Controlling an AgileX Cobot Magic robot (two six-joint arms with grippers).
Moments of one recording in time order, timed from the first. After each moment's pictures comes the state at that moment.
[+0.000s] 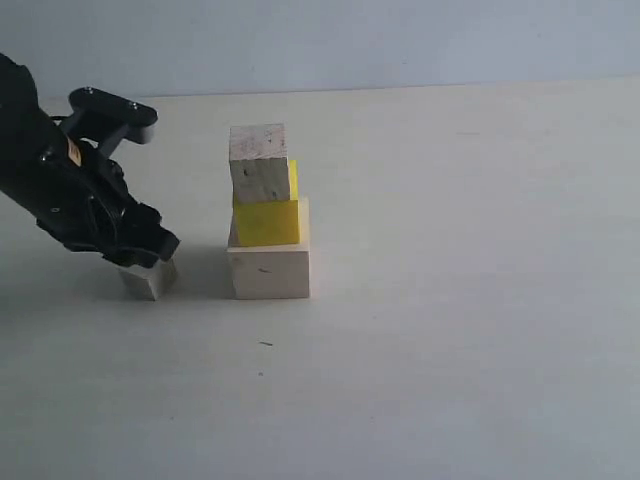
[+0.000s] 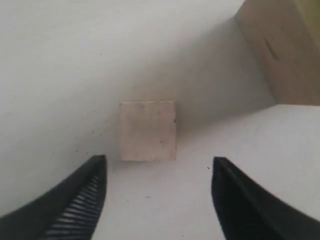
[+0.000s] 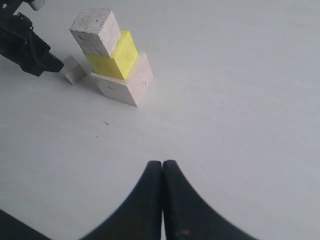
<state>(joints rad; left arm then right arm) -0.45 1.66 -0.95 0.07 0.62 0.02 0.79 0.67 -0.90 -0.15 1.07 0.43</state>
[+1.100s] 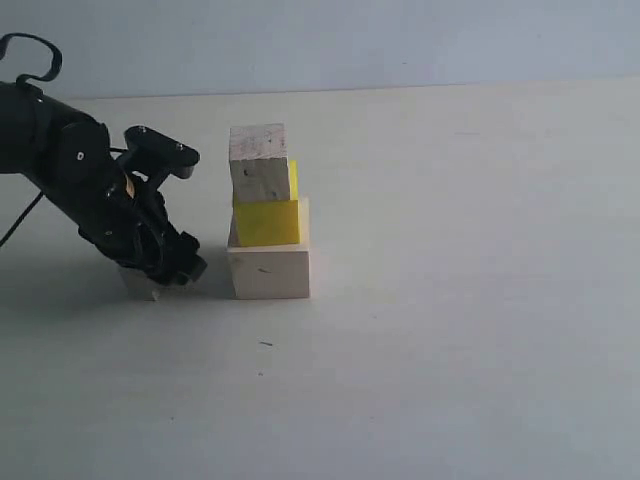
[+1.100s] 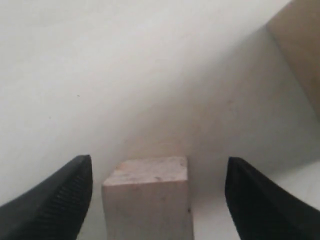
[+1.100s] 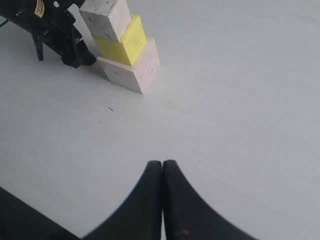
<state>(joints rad) -0.45 1.90 -1.02 0.12 0.47 0.05 0.79 0.67 -0.90 -0.11 1.09 0.36</state>
